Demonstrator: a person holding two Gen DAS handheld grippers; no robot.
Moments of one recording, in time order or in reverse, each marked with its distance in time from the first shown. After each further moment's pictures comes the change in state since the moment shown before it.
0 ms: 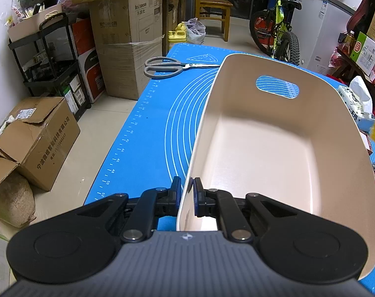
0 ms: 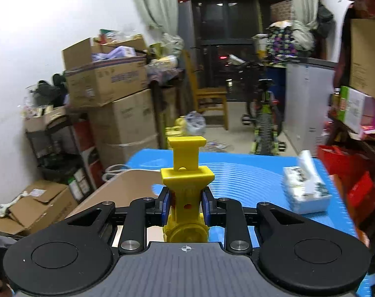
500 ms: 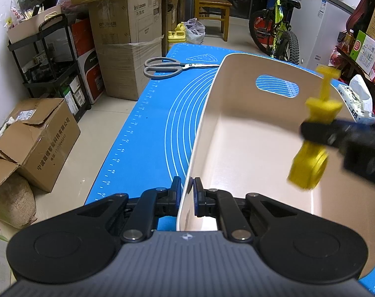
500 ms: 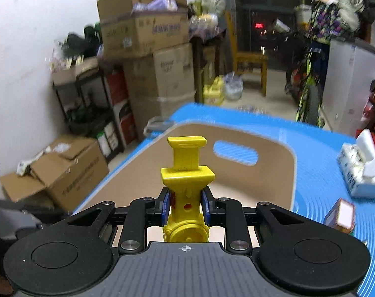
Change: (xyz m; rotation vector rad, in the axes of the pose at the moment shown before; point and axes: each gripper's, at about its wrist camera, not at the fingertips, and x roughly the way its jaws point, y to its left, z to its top) left arm 0.001 -0.001 -0.001 0.006 -0.001 0.002; right arm 0.060 0.079 -0.023 -0.095 0.229 0.118
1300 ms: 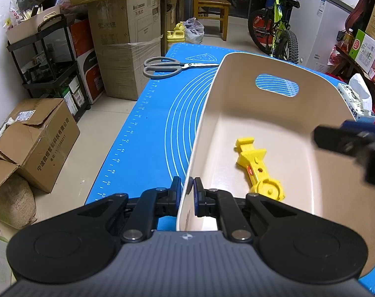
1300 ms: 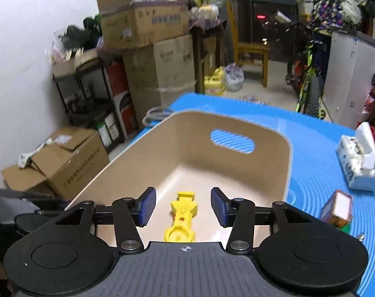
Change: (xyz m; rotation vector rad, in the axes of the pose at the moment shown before) left arm 0.001 -0.001 0.001 0.006 0.001 -0.002; right arm -0.018 -0.012 -0.001 0.005 0.015 0.001
